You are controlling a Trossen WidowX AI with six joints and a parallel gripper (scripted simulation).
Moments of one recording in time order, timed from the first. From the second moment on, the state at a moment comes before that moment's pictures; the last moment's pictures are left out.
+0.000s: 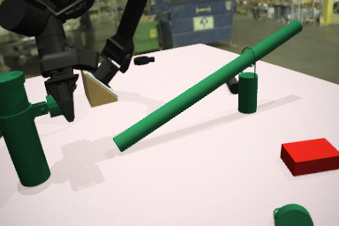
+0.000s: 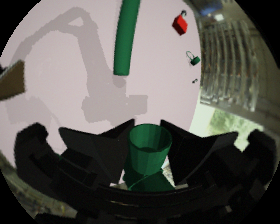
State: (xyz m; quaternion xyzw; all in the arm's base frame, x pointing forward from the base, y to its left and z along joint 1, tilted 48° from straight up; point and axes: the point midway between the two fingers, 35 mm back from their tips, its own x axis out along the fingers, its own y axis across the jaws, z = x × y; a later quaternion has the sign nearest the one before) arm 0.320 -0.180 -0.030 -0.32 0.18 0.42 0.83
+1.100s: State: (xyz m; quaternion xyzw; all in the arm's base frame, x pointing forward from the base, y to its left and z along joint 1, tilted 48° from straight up) arm 0.314 -0.180 0.026 -0.26 0.20 0.41 0.85
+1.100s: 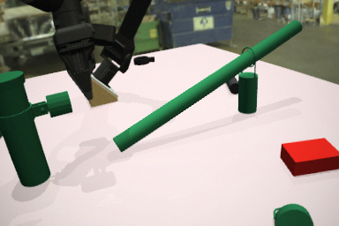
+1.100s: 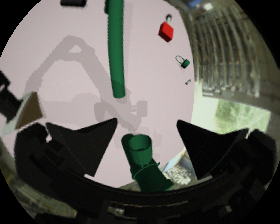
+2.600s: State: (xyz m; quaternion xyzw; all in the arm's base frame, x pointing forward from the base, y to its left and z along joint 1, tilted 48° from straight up) arm 0.322 -0.086 0.154 -0.22 0.28 0.56 0.75
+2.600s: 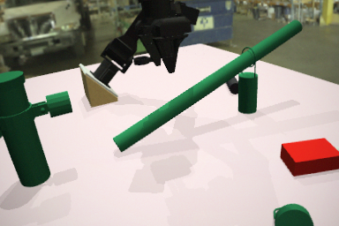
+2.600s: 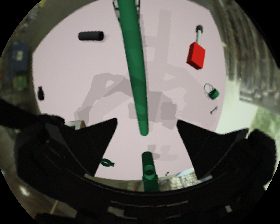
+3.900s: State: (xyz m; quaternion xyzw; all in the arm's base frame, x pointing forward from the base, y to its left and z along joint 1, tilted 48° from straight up) arm 0.337 -0.027 0.102 -0.26 0.25 0.62 0.70
